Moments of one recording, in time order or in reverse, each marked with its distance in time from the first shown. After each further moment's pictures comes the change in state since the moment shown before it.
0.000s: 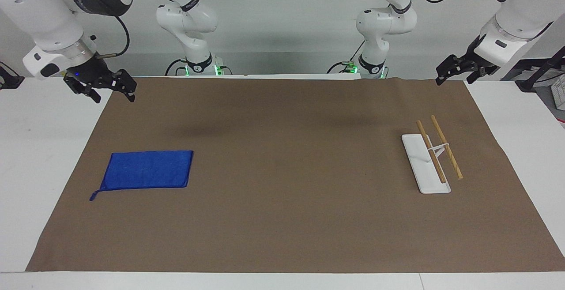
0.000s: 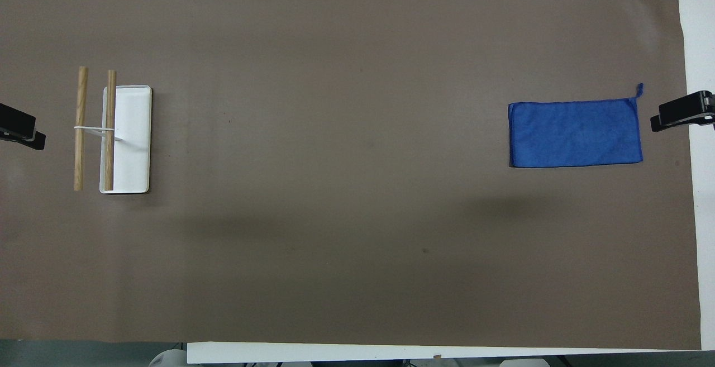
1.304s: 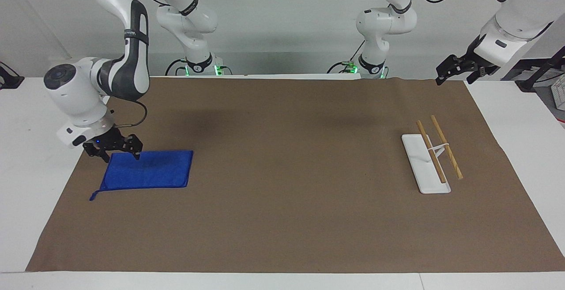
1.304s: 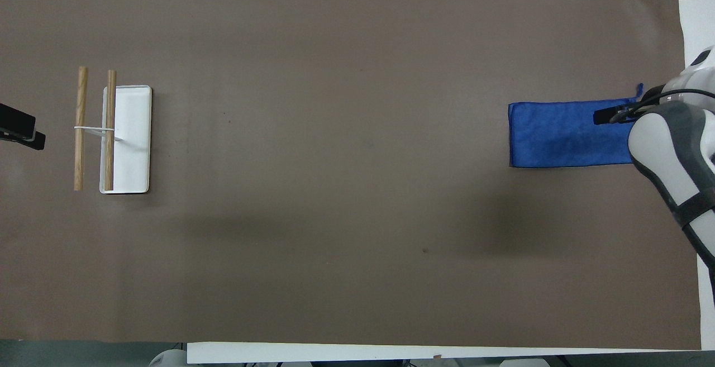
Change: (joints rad) left arm 0.000 0.000 0.000 0.000 0.000 0.000 0.000; right arm -0.055 0.198 -0.020 -0.417 -0.001 0.775 -0.200
